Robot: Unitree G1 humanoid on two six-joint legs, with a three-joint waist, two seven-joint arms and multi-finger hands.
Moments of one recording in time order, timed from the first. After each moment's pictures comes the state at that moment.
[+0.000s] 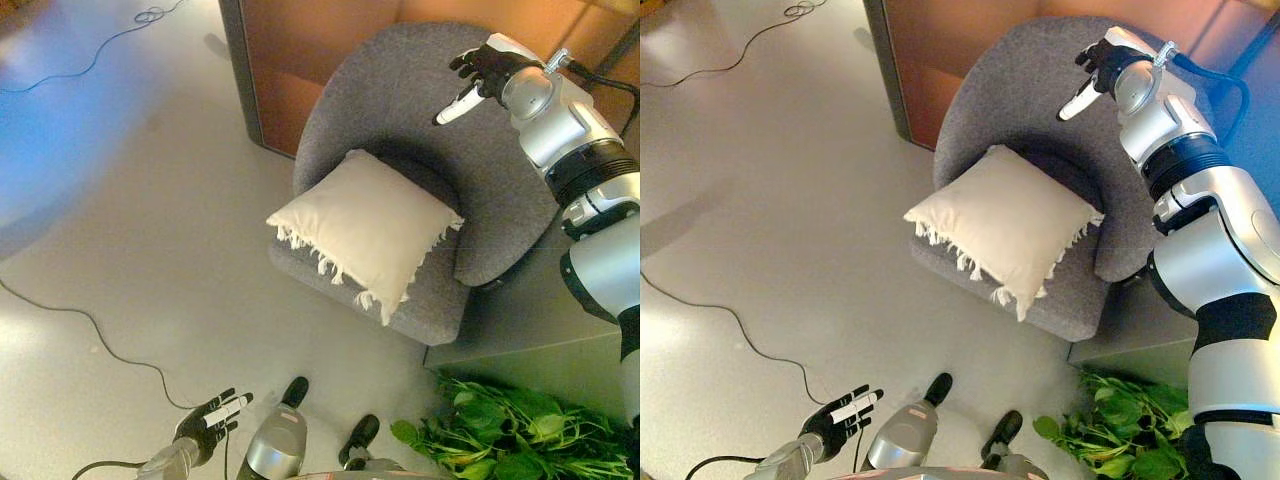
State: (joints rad) left arm 0.03 0.36 -0.10 1.04 -0.56 -0.02 -0.24; right arm -1.51 -0.68 0.82 1.06 0.06 0.28 0.16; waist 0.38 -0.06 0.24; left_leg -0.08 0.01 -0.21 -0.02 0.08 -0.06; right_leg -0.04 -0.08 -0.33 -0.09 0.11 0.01
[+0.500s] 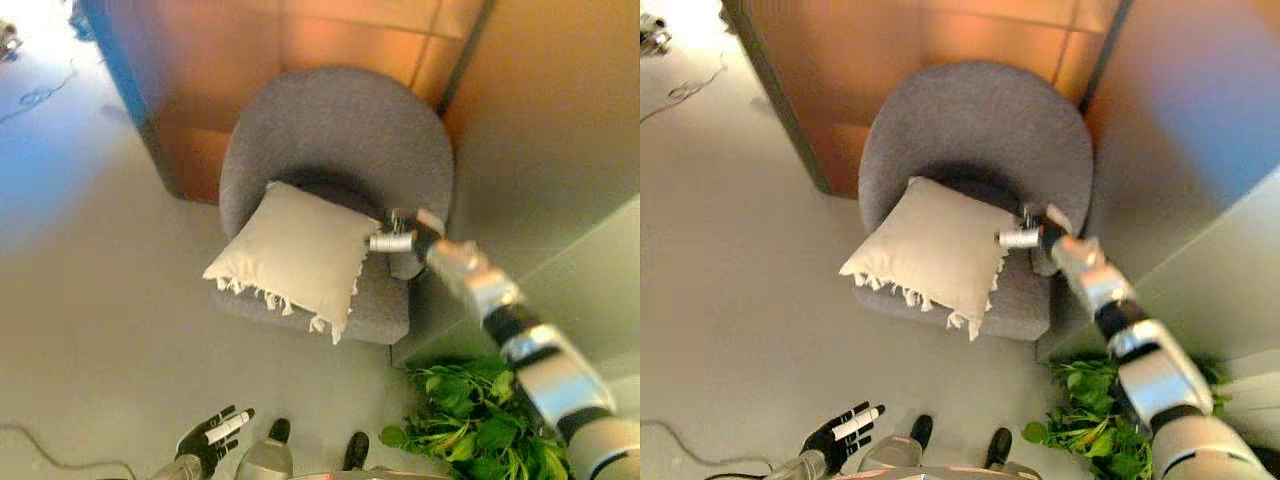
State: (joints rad) left arm 0.07 0.29 -0.10 1.10 -0.54 -0.04 -0.23; right arm -0.48 -0.41 0.37 0.71 0.35 0.24 0.04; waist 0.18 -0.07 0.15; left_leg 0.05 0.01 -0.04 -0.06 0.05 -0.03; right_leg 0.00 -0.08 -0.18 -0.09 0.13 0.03
